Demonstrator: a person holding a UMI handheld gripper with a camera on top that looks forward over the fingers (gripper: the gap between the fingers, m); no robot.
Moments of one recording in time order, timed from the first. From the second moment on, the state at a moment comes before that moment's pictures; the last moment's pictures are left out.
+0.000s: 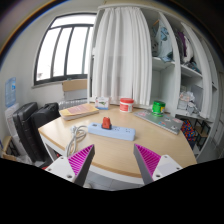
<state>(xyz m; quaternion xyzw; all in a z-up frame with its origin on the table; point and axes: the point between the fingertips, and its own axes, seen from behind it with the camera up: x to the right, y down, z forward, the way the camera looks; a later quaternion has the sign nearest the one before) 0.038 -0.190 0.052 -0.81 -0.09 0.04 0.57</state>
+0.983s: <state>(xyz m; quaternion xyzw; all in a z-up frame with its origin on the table) 0.016 -0.049 0.193 -0.72 -0.02 0.04 0.69</state>
